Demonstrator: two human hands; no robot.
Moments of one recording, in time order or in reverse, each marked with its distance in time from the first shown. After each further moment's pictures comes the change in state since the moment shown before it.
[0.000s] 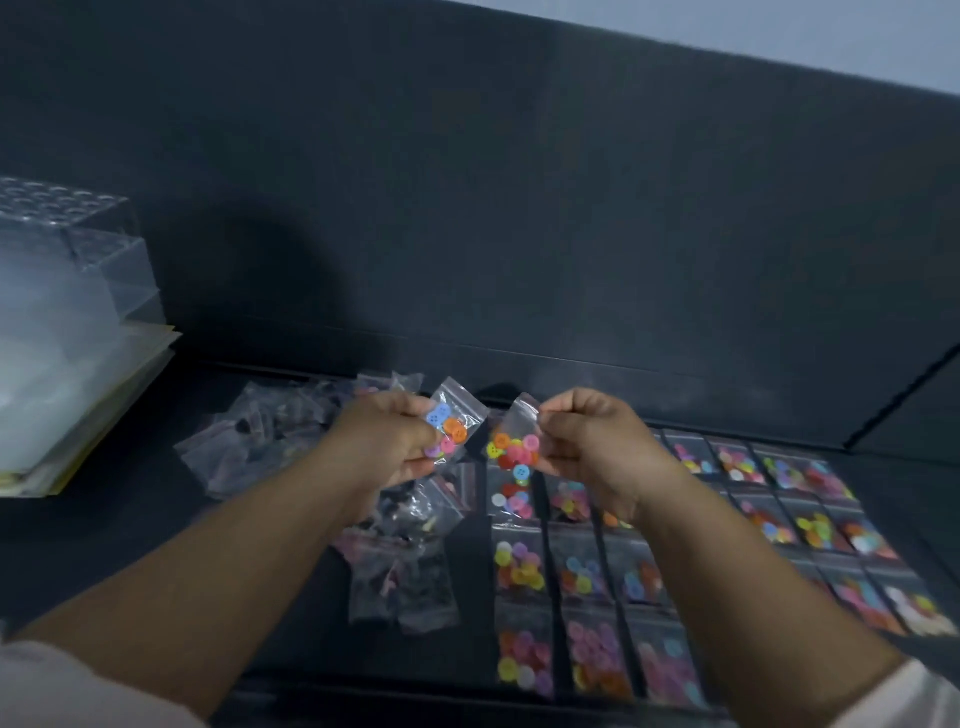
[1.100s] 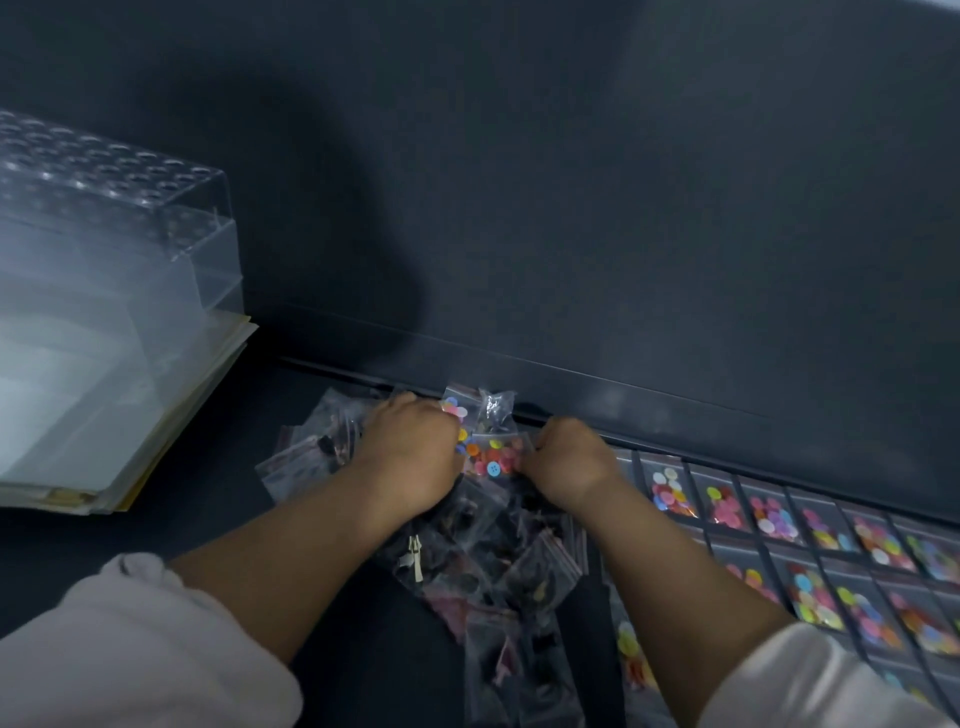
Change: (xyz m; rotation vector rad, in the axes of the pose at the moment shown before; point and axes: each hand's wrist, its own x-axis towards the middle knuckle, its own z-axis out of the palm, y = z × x) left_hand 0.097 -0.019 -0.085 1.526 0.154 0.590; right_hand 0.107 0.027 0.118 -1.117 0.092 0.039
